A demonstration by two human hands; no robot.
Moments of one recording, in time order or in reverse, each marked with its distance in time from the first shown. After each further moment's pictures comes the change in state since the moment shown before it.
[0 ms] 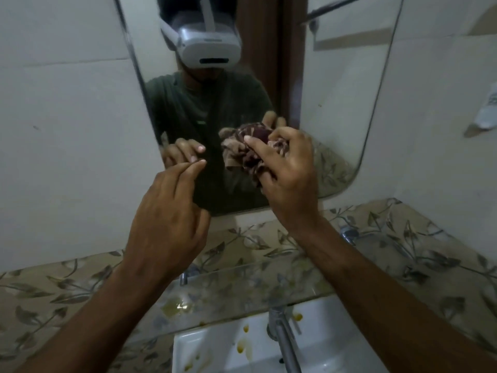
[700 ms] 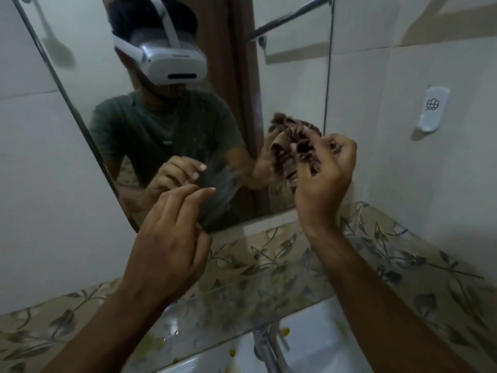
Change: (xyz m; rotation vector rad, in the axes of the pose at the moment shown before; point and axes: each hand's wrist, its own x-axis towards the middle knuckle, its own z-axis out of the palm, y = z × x) left_hand 0.020 0.037 0.021 -0.086 -0.008 0.221; right_hand 0.002 0.074 -0.037 -0.042 0.308 0.445
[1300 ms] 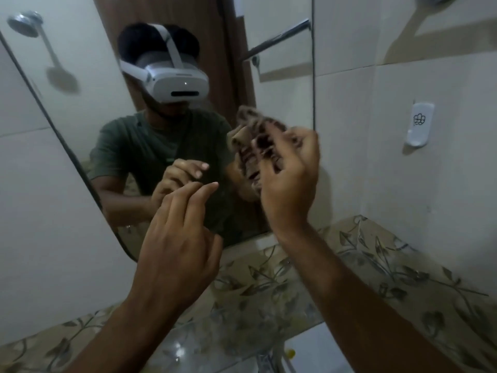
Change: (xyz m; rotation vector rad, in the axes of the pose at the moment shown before) left_hand 0.034 0.030 -0.007 0.047 -0.001 -0.065; right_hand 0.019 -0.041 0.019 0.096 -0.015 -0.052
